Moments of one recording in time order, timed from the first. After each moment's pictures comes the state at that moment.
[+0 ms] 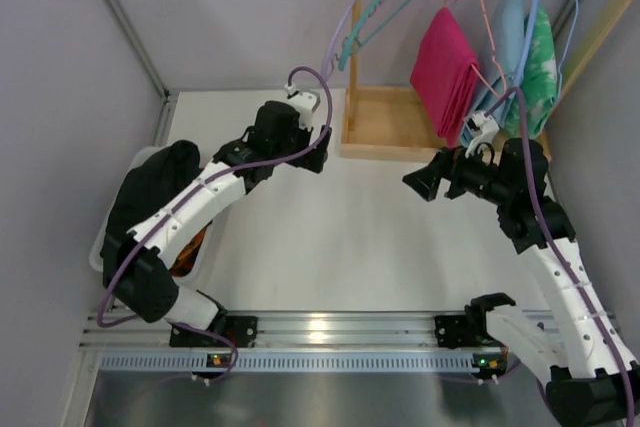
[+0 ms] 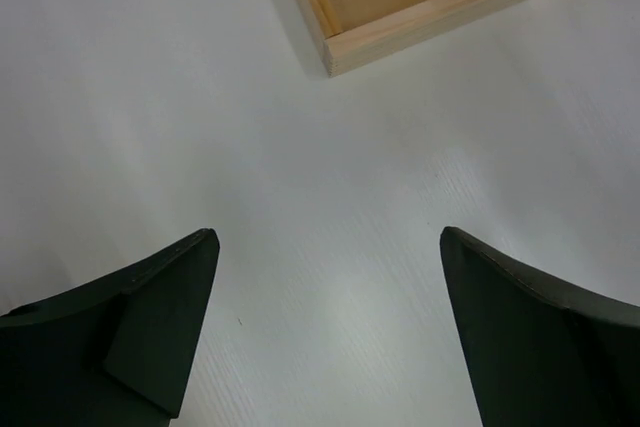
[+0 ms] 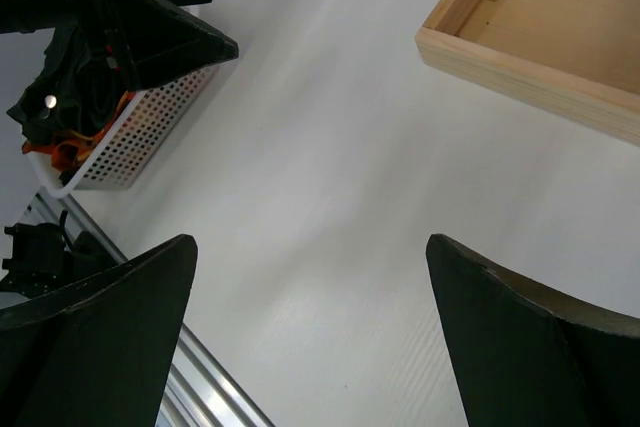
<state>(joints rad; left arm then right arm) -0.58 1.46 1.30 -0.42 -0.05 -0.09 0.20 0.84 0.94 -0.43 -0.54 0.29</state>
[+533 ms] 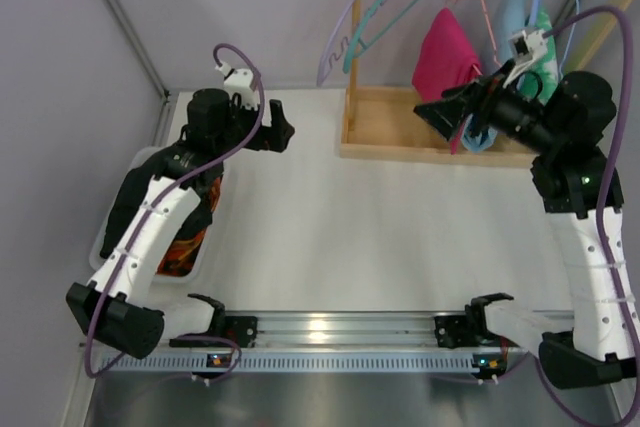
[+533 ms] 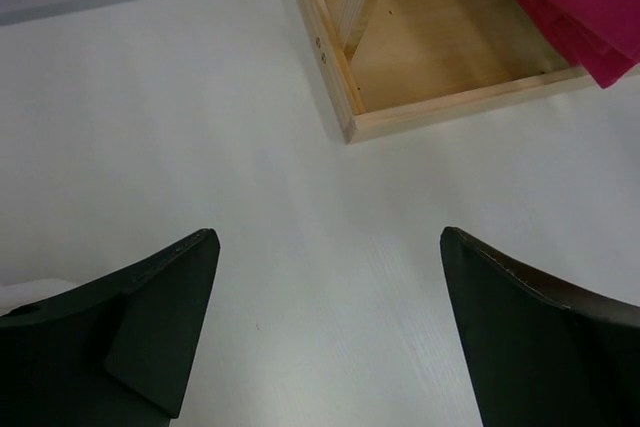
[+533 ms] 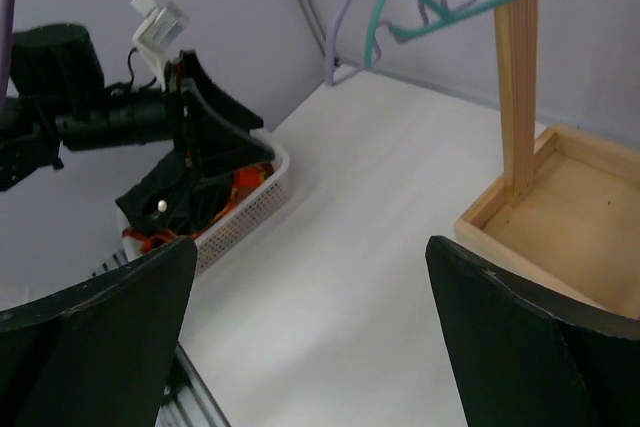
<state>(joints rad) -0.35 1.27 1.33 -0.45 0.13 -0.16 0.19 1.03 1.49 -0.49 -0.63 0.34</state>
